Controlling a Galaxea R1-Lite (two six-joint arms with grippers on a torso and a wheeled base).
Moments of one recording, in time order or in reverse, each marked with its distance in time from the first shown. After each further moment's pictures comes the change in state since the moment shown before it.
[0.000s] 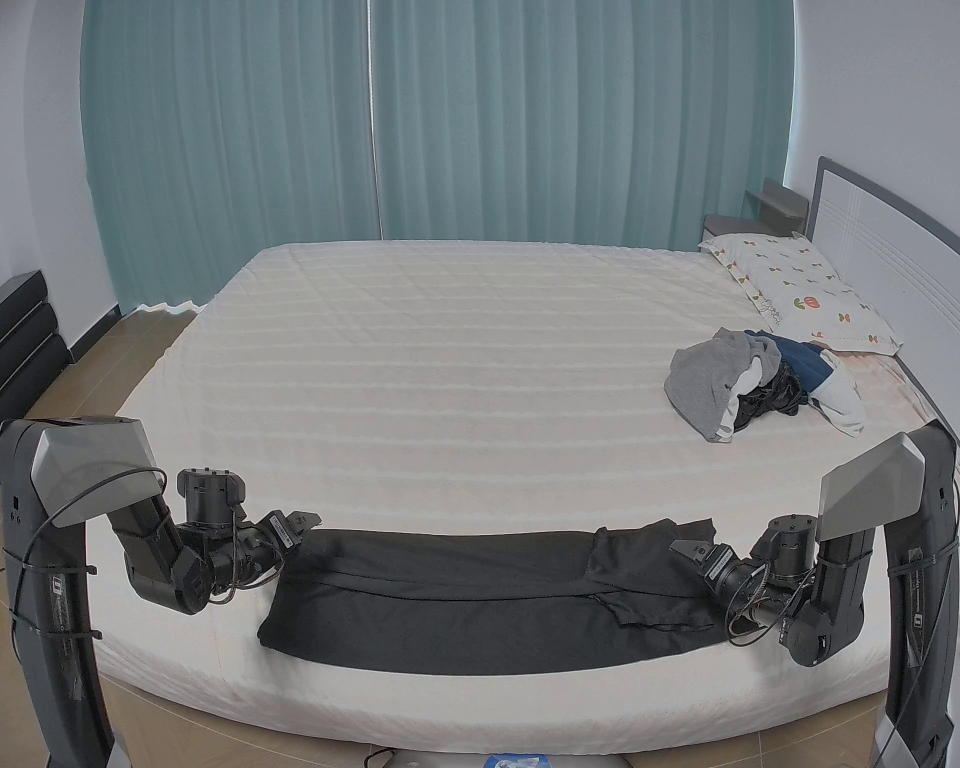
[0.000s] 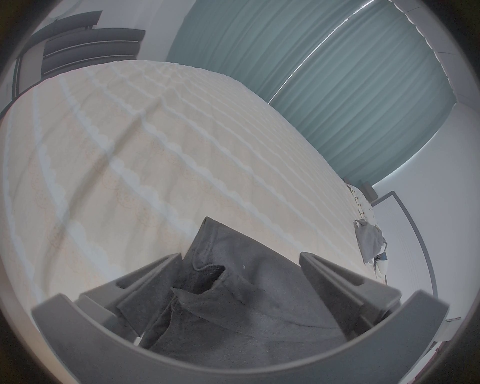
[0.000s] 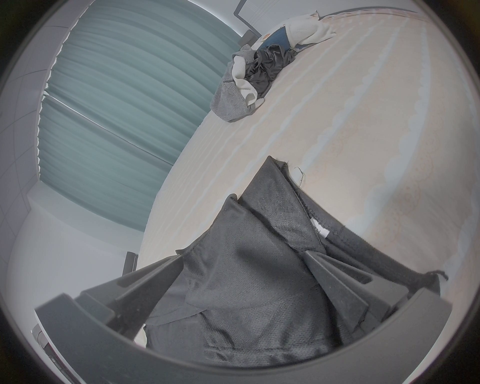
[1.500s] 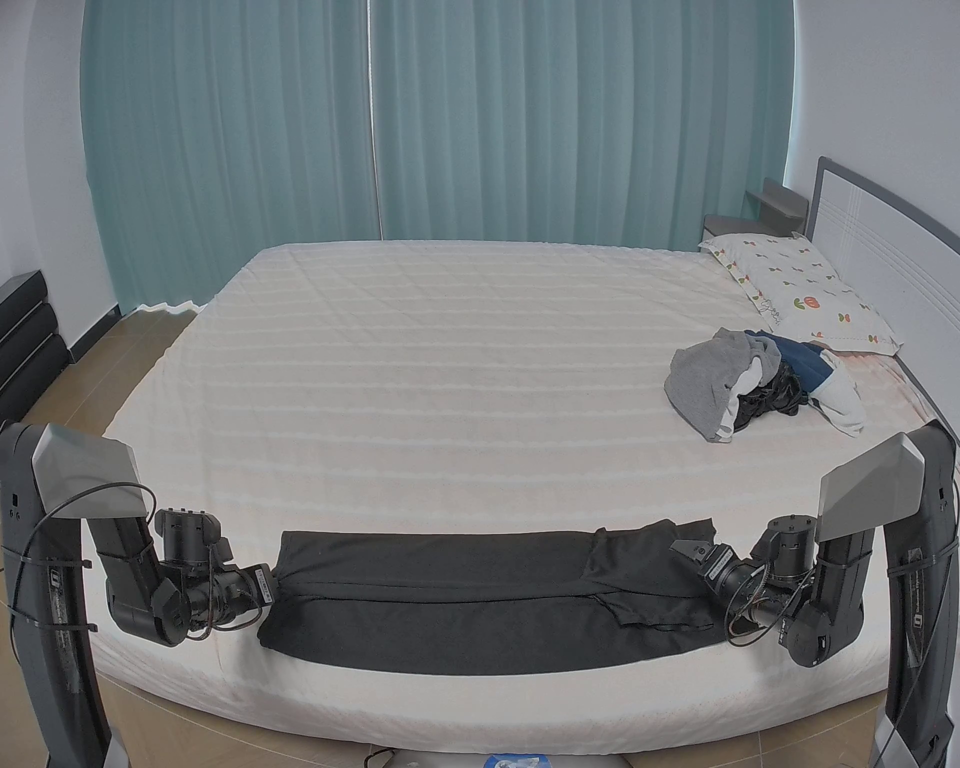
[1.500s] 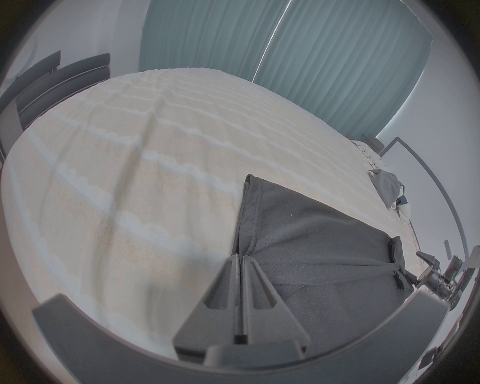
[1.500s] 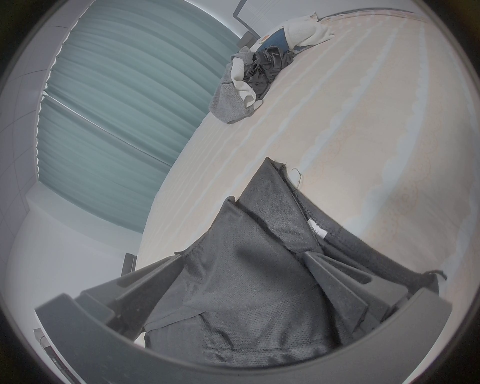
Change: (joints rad) left arm 0.075 0.030 0.196 -0.102 -0.040 0.343; right arm 0.003 0.000 0.001 0.000 -0.016 0.003
